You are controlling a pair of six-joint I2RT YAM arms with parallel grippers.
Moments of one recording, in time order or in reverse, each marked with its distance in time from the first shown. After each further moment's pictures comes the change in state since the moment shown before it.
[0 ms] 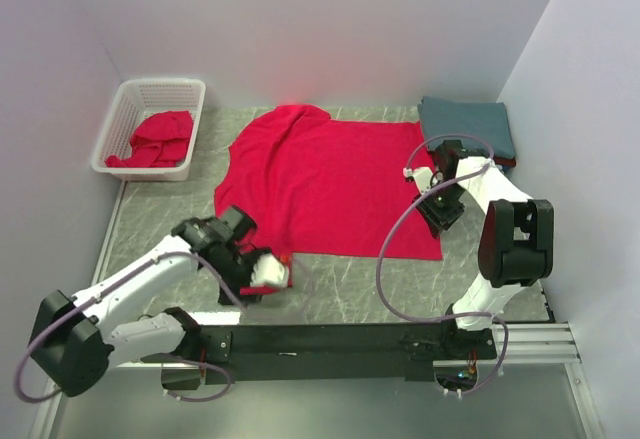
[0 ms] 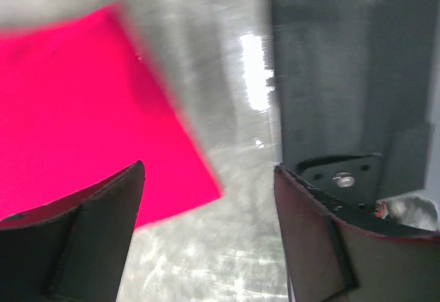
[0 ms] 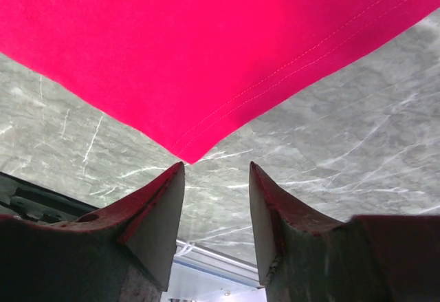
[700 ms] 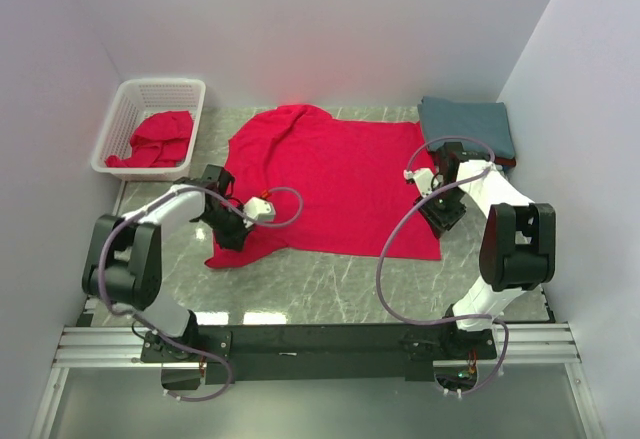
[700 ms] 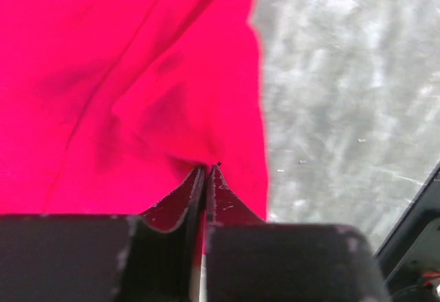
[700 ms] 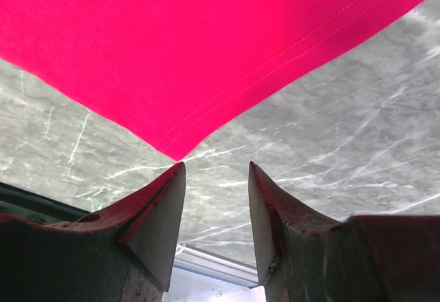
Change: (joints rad) left arm 0.499 0.510 0.198 0.224 0.028 -0.048; right arm 0.000 -0.029 -0.034 0.037 0.033 -0.020
